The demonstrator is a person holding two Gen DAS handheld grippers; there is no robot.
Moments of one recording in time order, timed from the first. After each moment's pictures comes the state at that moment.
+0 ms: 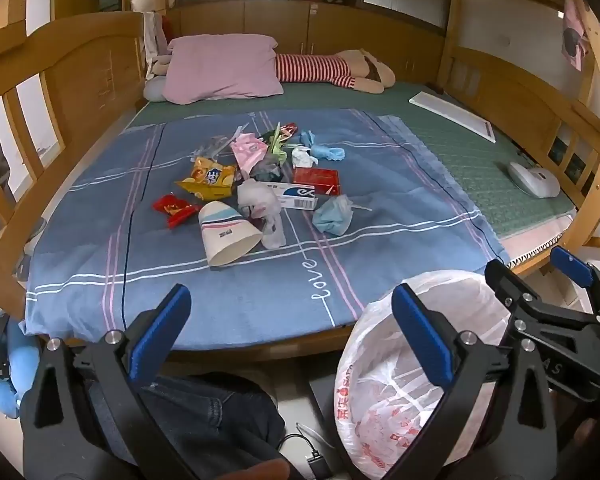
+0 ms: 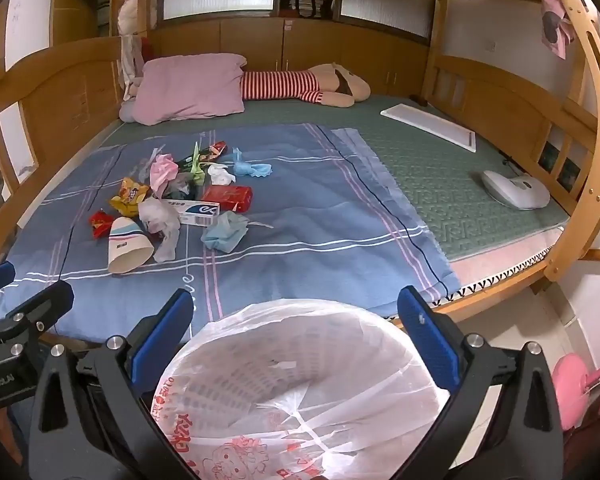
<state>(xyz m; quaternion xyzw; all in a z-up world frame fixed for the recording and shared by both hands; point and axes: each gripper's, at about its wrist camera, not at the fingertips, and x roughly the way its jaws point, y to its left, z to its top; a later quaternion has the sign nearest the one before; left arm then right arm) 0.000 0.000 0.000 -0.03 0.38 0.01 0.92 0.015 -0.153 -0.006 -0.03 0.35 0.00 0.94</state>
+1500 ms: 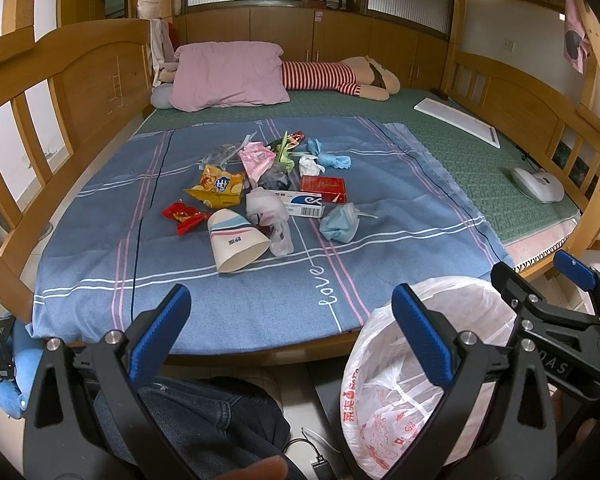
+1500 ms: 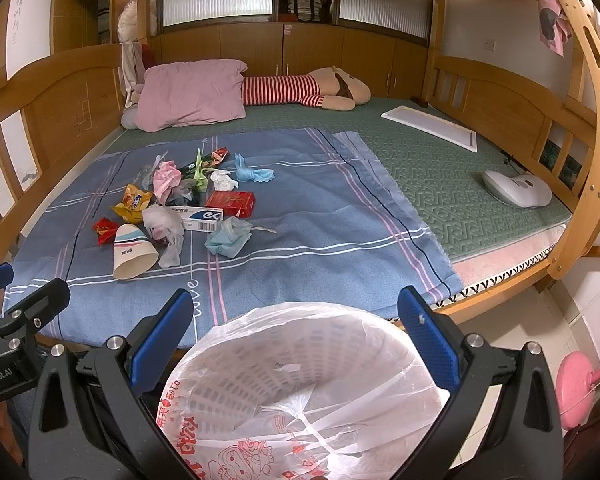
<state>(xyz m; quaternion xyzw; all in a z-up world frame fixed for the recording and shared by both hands) -0.002 0.007 0.005 -0.02 0.37 0.02 0.93 0.011 -0.153 -0.003 -0.03 0.34 0.00 0.94</state>
